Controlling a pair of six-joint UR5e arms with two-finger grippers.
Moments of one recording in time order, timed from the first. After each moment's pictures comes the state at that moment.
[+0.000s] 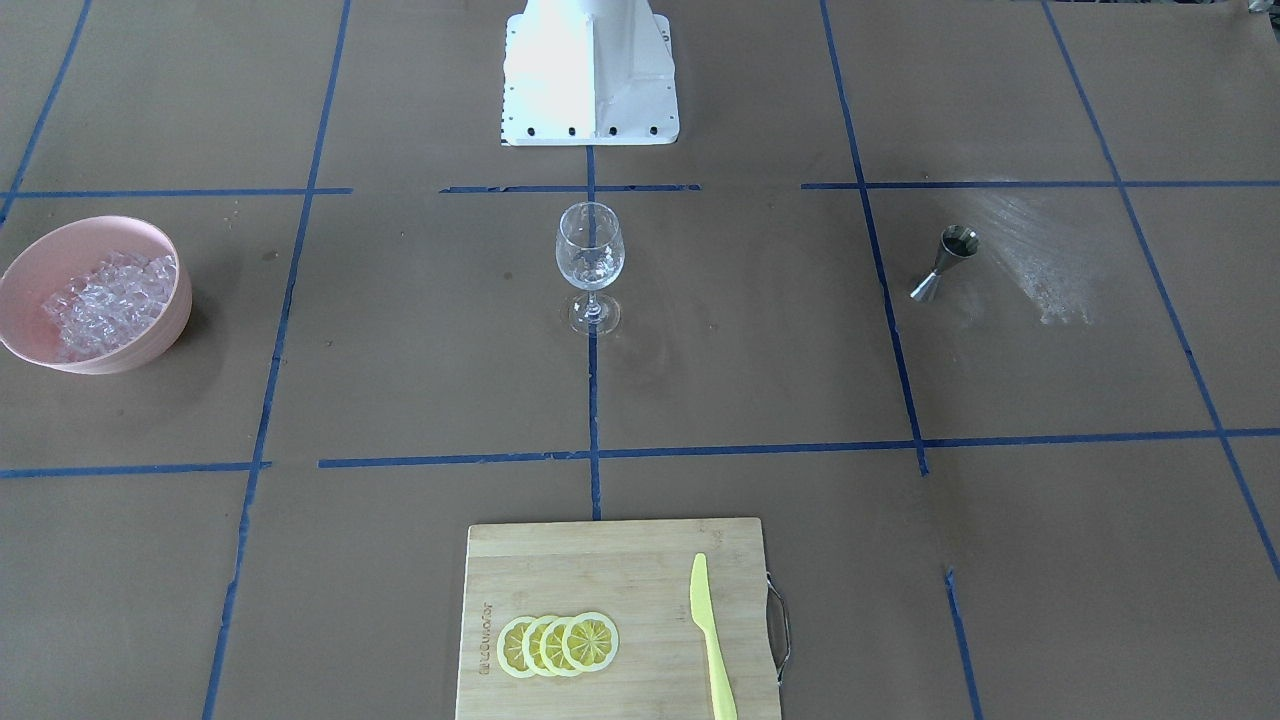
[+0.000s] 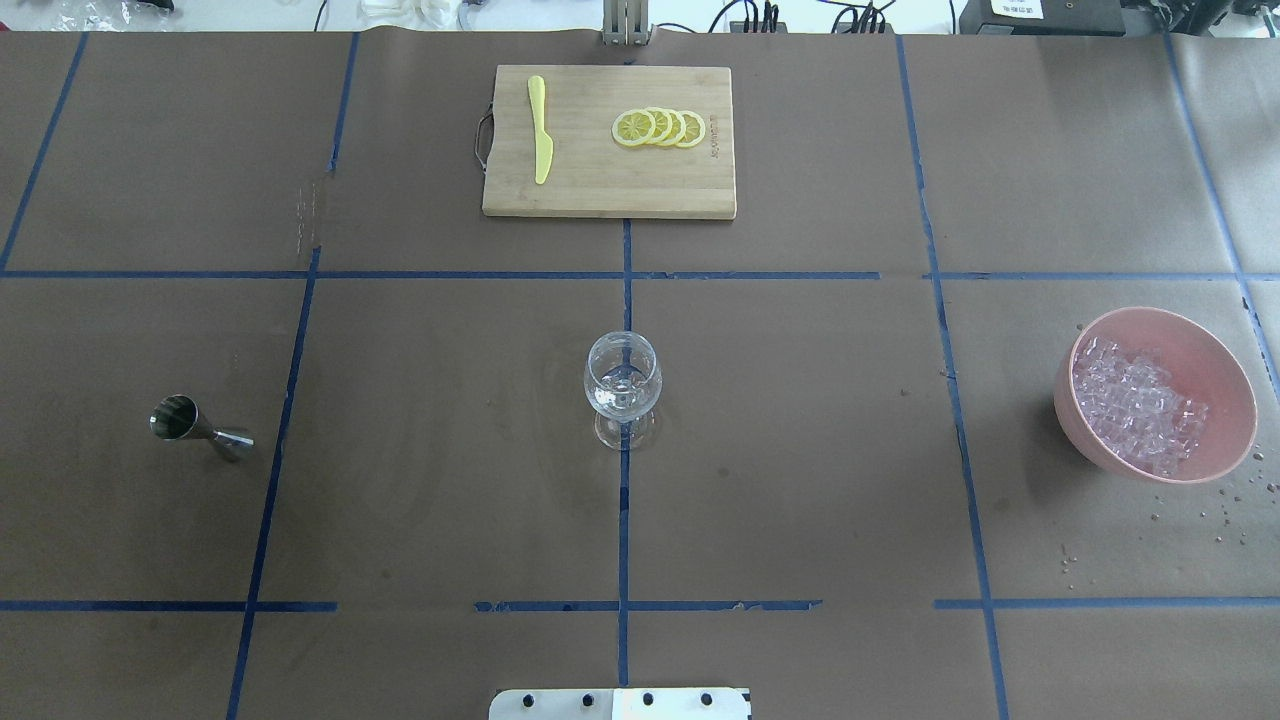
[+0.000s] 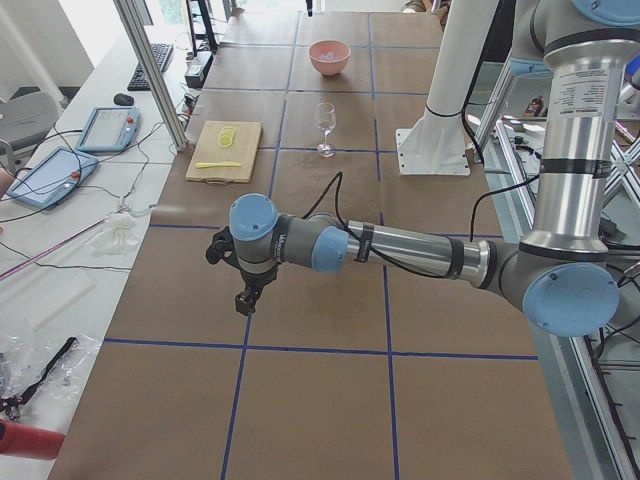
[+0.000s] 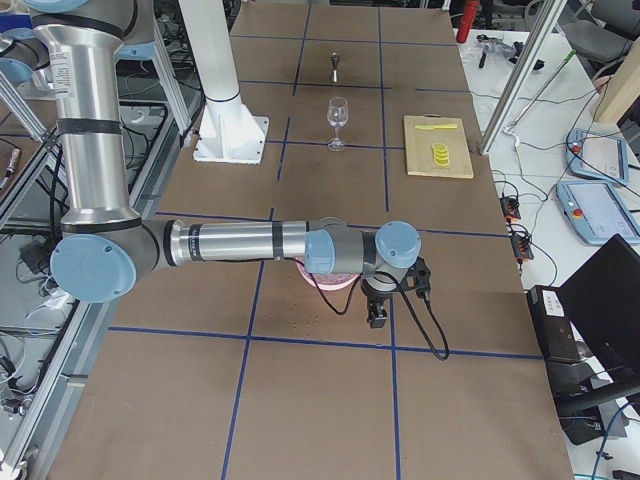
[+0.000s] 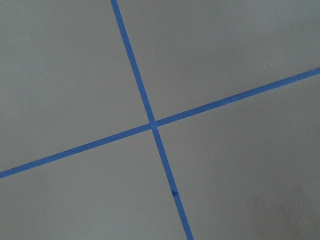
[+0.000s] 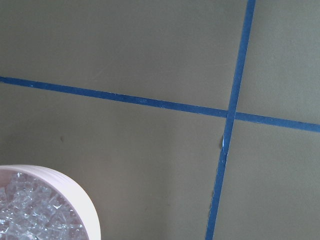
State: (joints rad) left arm -1.51 -1.60 -1.69 -1.68 -2.42 0.22; right arm 1.49 -1.52 1.59 -1.62 2.44 -0.08
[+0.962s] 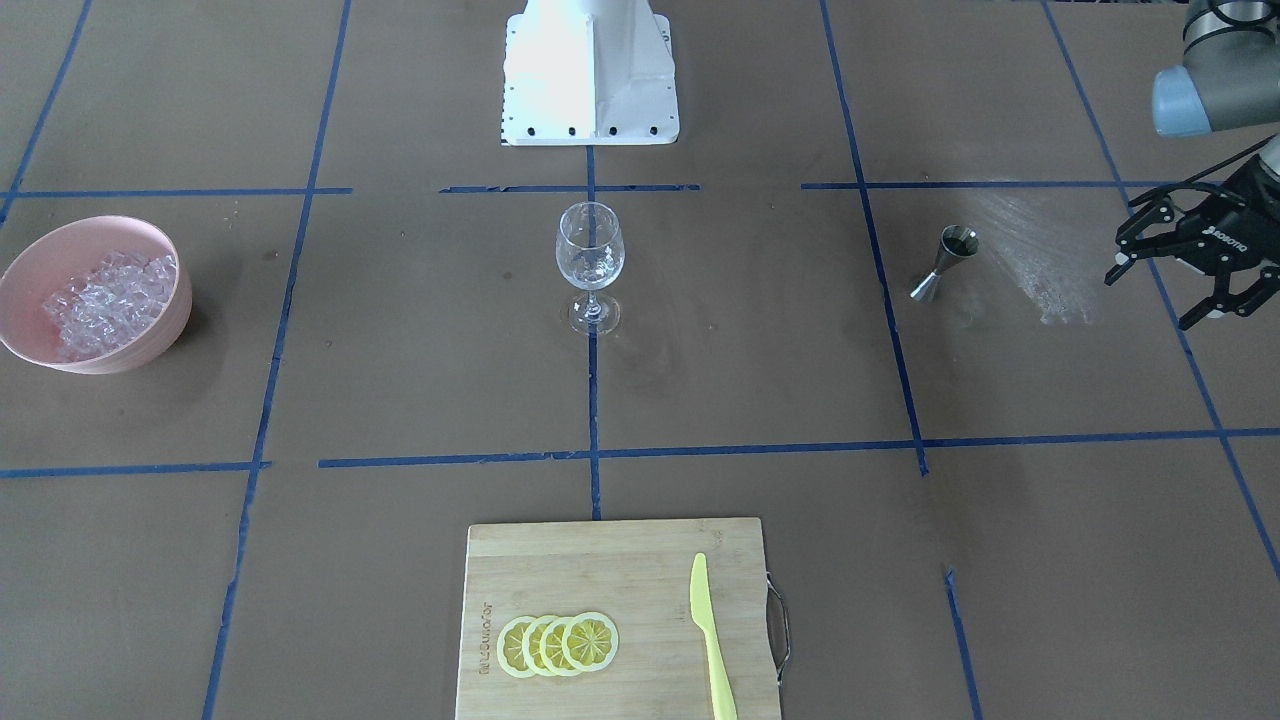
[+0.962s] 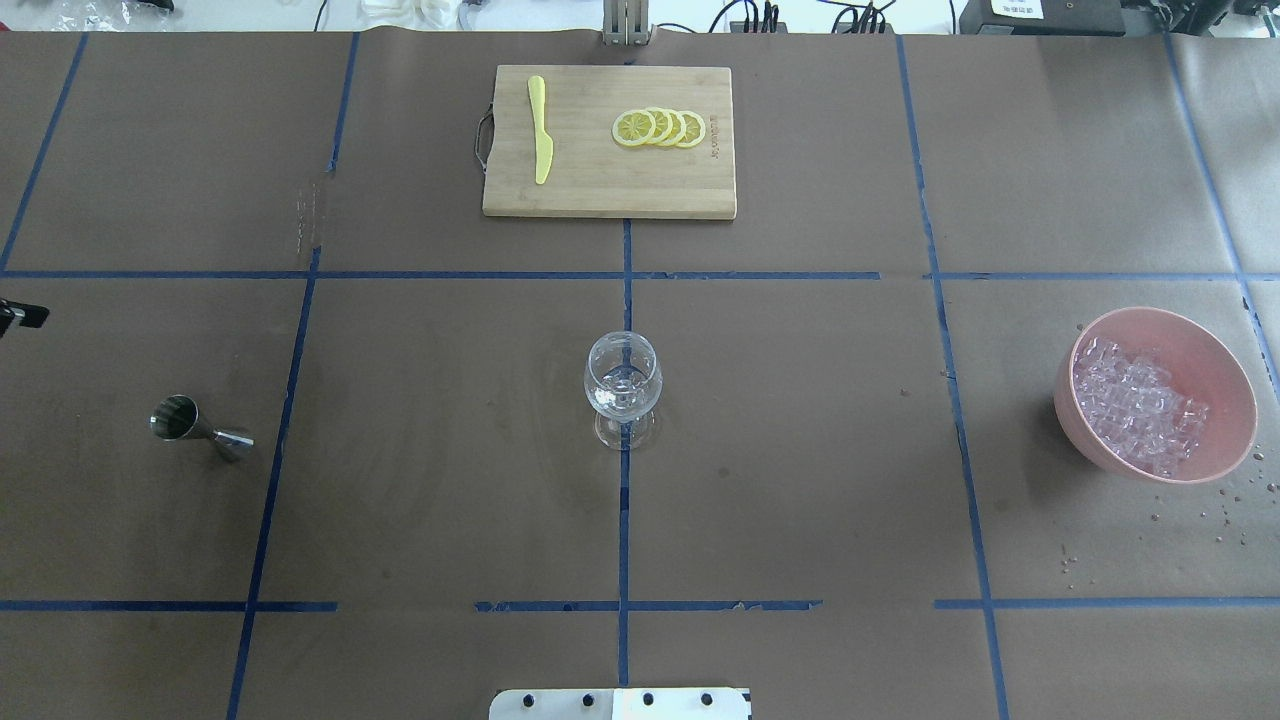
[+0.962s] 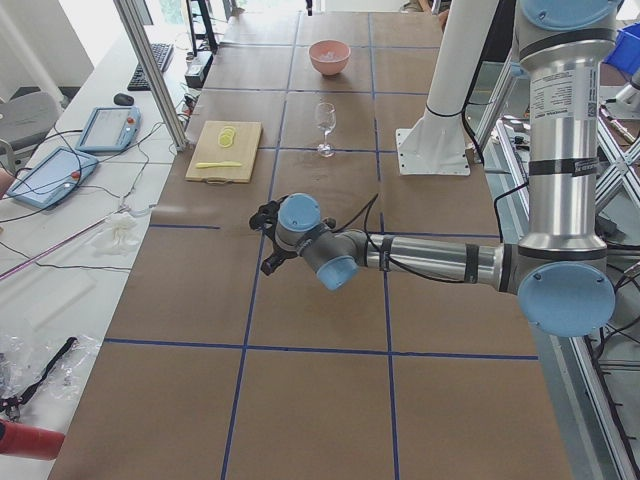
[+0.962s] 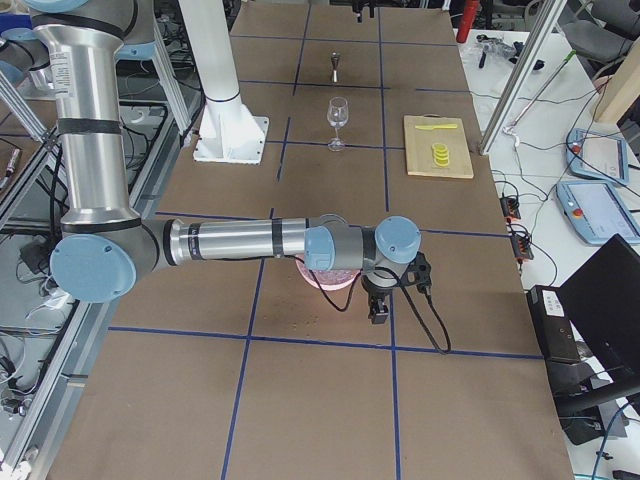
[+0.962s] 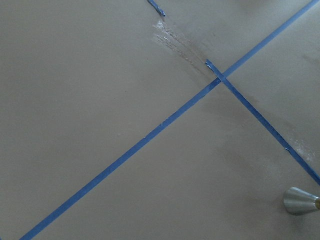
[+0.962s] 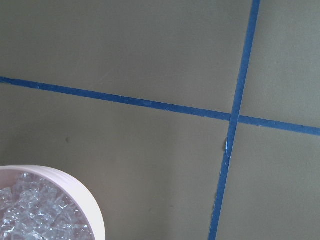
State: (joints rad) left arm -1.15 -1.45 -1.68 -2.49 -2.25 -0.24; right arm 1.49 -1.52 1.61 -1.62 2.44 -0.07
